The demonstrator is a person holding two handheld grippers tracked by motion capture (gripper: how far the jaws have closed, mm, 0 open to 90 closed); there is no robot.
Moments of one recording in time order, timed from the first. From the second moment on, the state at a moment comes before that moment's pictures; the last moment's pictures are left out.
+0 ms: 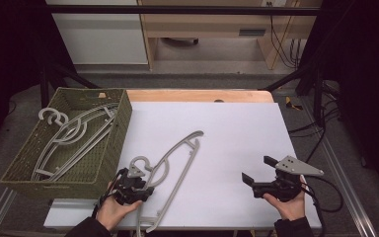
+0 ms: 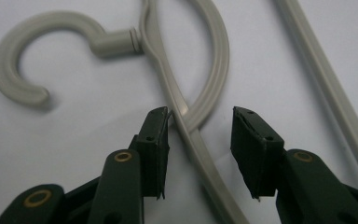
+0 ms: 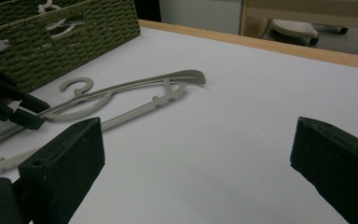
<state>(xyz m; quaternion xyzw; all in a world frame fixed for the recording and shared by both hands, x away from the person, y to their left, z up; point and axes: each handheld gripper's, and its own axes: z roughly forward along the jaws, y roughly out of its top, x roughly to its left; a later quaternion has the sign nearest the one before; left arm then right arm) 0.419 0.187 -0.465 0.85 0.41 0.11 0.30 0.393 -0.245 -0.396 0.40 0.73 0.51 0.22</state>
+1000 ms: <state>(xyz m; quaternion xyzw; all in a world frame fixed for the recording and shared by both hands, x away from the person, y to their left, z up) 0.421 0.194 -0.462 0.85 0.41 0.11 0.29 0.392 -0.245 -0.395 0.40 0.73 0.51 0.21</state>
